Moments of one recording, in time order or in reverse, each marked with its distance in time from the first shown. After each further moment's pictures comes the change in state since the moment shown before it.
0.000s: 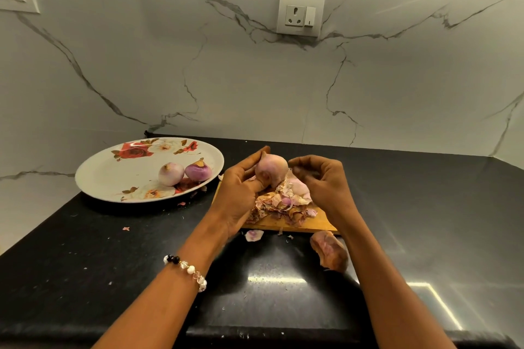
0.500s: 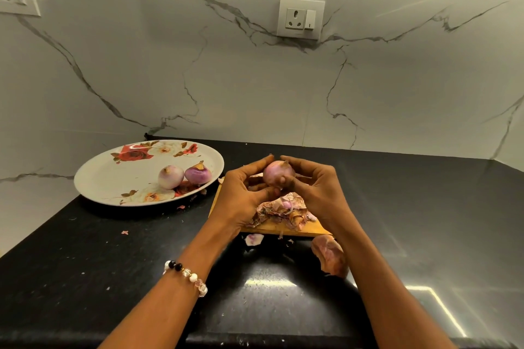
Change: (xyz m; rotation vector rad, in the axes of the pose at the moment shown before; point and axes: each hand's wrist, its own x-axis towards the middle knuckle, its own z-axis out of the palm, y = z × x) left_hand -0.001 -0.002 -0.001 0.250 -0.015 0.134; right_hand -0.005 -0.008 0.006 0.080 -0.124 -0.035
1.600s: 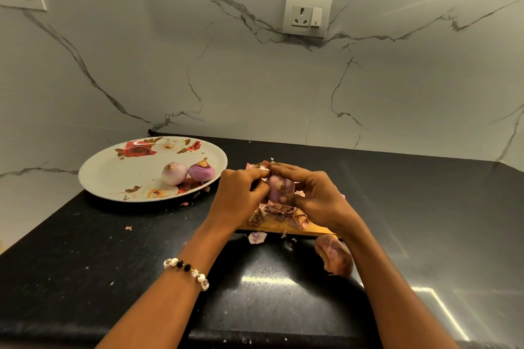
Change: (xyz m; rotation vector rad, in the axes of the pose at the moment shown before) left_hand 0.001 -0.005 -0.010 0.665 0.137 0.376; right_hand 0.003 0.014 -0.006 -0.213 -0.299 -0.060
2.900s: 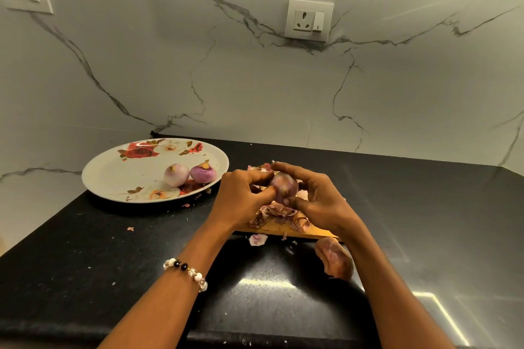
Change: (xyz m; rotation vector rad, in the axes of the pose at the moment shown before) left_hand 0.000 0.005 -0.004 -0.215 -0.089 -0.179; right_hand -0.001 -0.001 0.000 -0.044 0.042 0.021
